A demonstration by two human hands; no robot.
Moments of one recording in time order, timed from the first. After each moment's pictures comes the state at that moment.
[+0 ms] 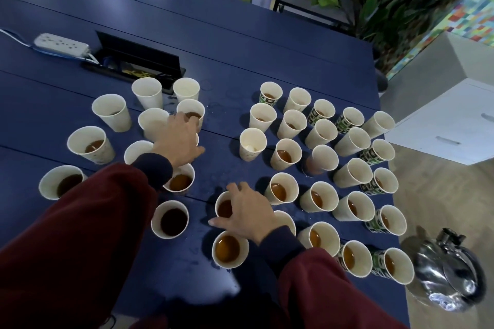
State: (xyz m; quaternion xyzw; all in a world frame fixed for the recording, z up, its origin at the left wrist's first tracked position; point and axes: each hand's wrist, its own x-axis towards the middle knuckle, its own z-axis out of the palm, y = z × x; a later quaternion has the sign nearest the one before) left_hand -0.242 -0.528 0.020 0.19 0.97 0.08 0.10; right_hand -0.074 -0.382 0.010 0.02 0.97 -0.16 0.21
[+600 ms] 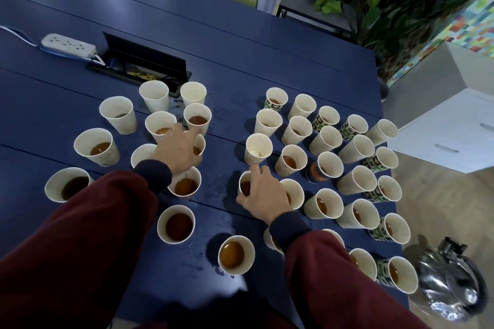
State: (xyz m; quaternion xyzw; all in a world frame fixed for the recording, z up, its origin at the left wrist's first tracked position) left_hand -0.250 -0.552 -0.002 0.17 0.96 0.13 0.15; right_hand -0.106 -0.362 0.009 0.10 0.97 -0.16 0.13
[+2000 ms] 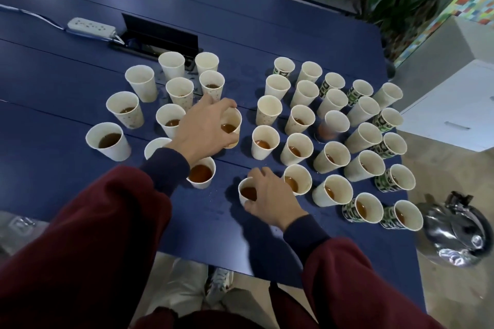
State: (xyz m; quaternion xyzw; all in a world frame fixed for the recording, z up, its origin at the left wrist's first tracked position) left_hand -0.129 -0.558 0.070 0.22 0.94 0.26 0.06; right_hand 0.007 -0.408 0.004 0.04 0.98 -0.15 0.14
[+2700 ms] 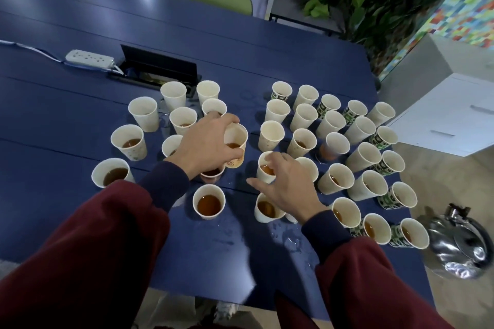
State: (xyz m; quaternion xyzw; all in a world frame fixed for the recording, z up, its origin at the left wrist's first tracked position) left_hand -0.165 -0.572 0.089 0.26 0.92 0.28 0.07; right_hand -0.048 -0.396 0.046 0.09 0.98 -0.19 -0.04
